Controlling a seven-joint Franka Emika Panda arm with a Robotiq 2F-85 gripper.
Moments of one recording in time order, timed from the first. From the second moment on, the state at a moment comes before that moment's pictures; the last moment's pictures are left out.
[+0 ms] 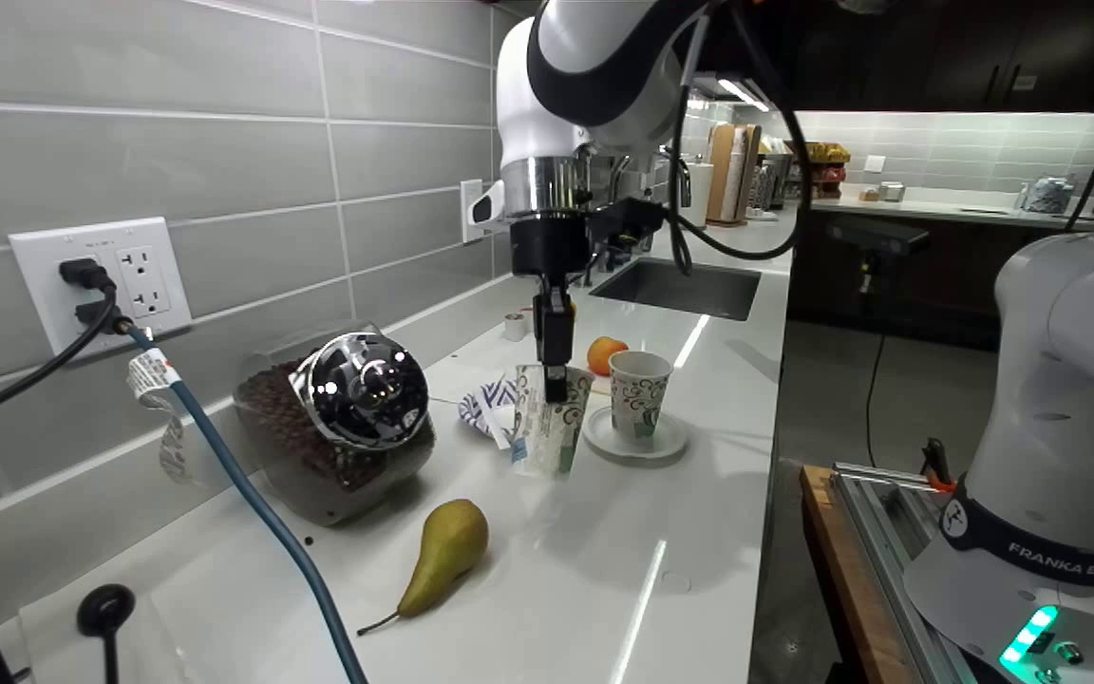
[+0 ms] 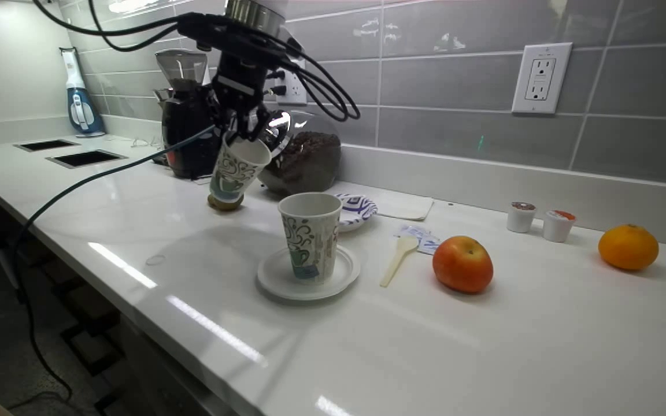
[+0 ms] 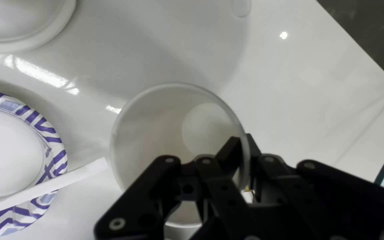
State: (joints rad) arm -0.03 -0.06 0.00 -2.27 0.31 2.02 -0.53
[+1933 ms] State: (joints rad) arm 0.06 -0.01 0.09 -2.27 -0.21 2.02 0.12
